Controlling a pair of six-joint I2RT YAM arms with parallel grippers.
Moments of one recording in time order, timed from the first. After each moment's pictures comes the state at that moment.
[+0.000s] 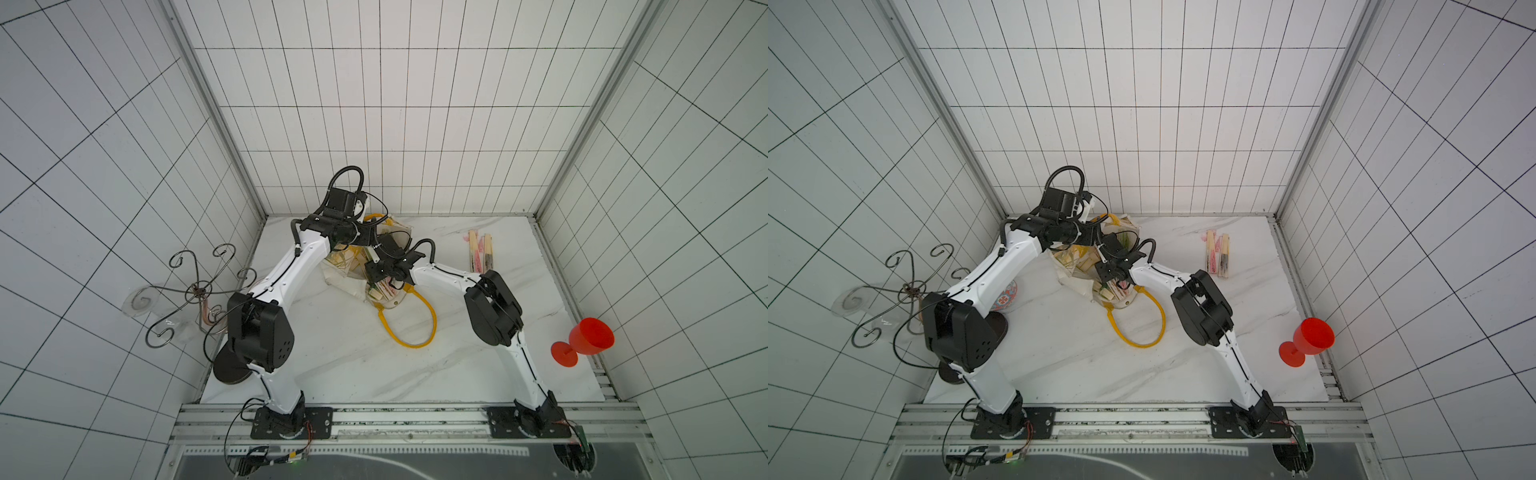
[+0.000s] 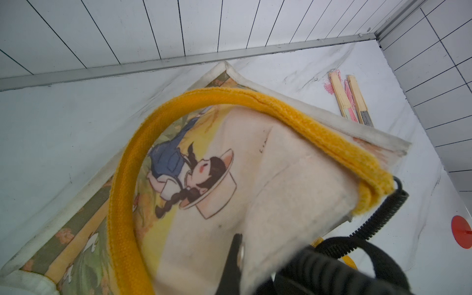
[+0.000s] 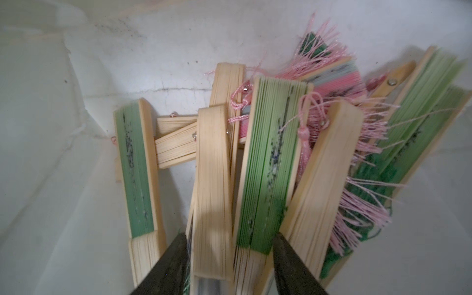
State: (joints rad) left arm -0.33 1.77 1.70 -0.74 0.24 -0.15; right arm 0.79 2.27 1.81 -0.32 0.07 0.13
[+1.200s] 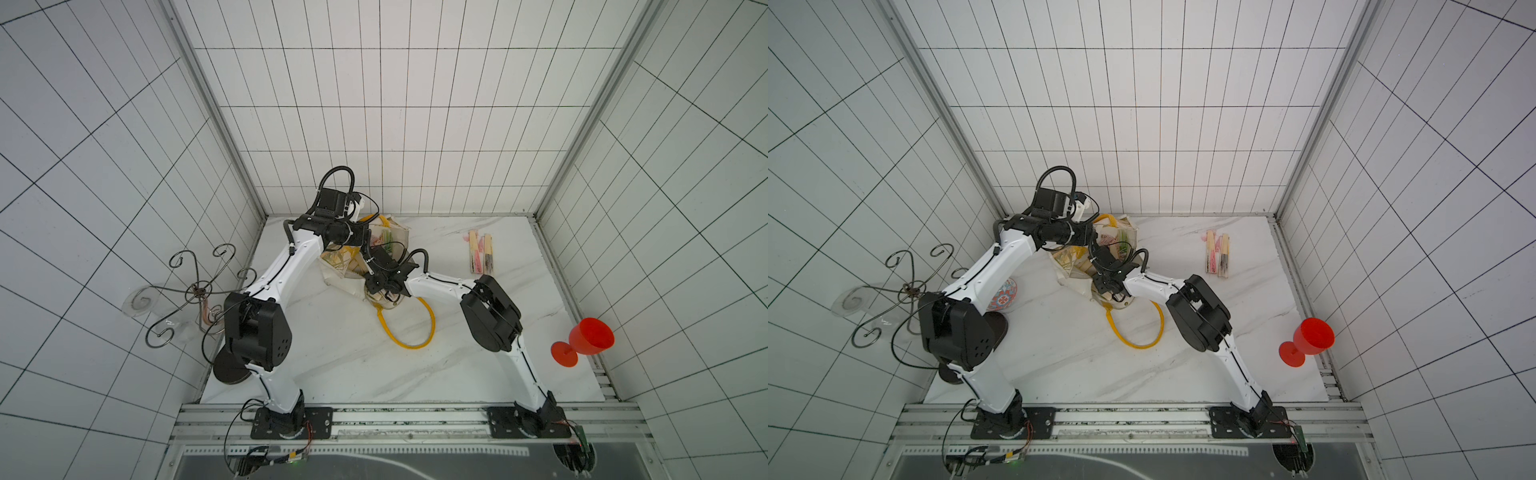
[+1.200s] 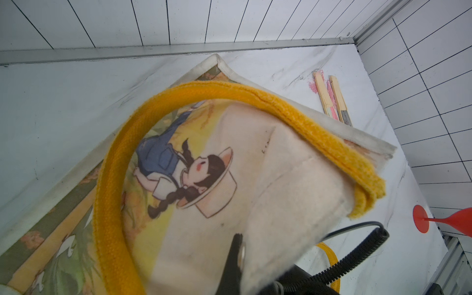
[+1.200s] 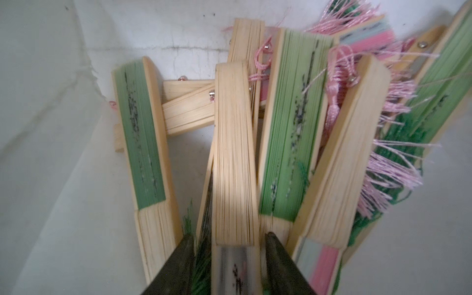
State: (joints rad) left arm -0.27 1.77 1.67 -0.73 0.37 -0.16; right arm 0.86 2.25 1.72 -0.30 0.21 0.13
